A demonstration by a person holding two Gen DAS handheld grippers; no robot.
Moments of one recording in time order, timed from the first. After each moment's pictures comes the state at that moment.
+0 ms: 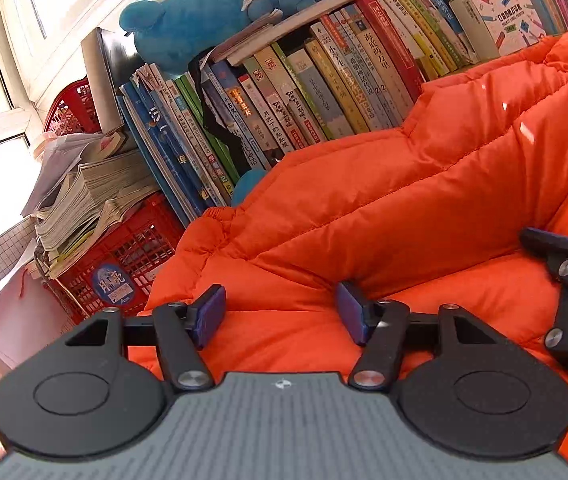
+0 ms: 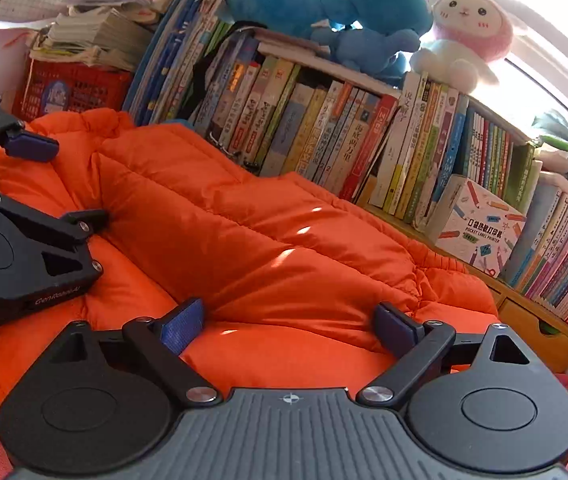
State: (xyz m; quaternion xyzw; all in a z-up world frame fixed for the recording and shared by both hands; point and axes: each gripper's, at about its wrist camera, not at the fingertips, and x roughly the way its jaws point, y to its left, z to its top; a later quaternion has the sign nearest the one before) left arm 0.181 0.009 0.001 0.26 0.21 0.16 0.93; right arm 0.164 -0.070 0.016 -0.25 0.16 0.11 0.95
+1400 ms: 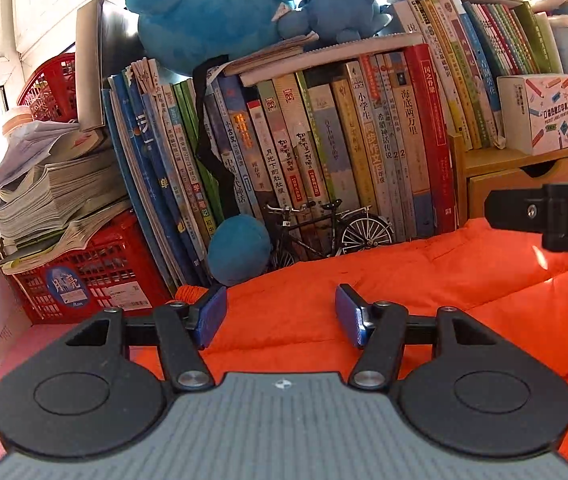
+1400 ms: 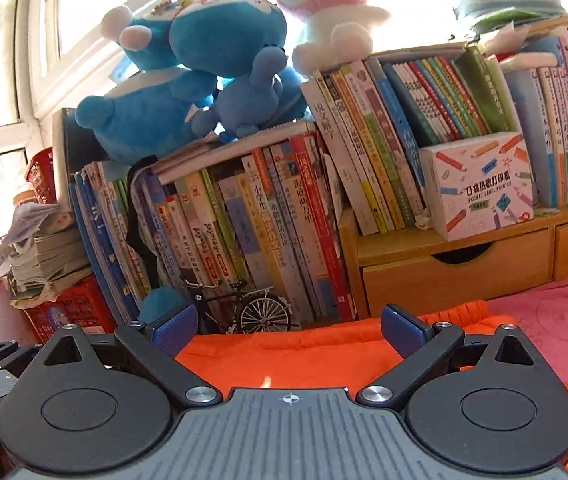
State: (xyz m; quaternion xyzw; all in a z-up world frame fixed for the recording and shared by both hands) left arm 0.241 -0.001 0.057 0.14 0.22 0.12 0.96; right arm 0.257 -0.144 0.080 0.12 0.20 0.16 0.96
